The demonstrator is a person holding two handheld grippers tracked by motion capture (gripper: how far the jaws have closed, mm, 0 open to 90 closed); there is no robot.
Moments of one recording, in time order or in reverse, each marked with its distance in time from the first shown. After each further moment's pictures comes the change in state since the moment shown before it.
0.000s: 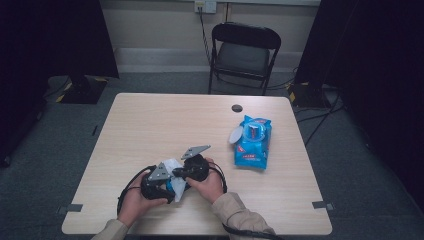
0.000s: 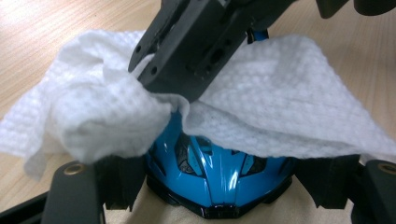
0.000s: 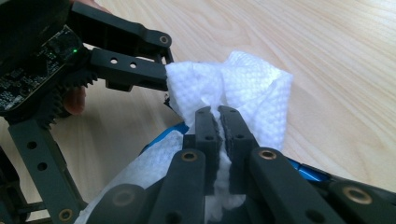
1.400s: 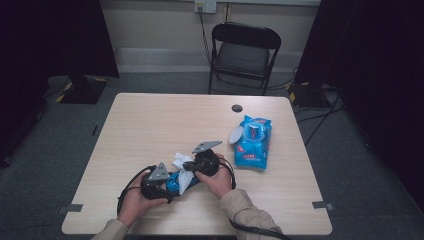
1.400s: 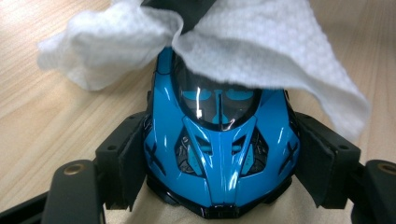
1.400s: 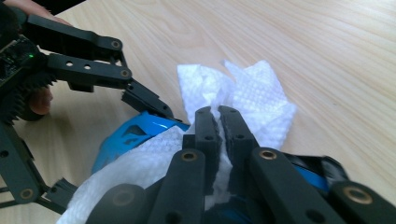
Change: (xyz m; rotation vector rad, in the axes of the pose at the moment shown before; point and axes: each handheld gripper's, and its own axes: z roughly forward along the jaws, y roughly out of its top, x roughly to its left) left arm 0.000 0.000 0.000 0.000 0.000 0.000; right arm -0.023 -0.004 -0.022 -0.024 -0.071 0.037
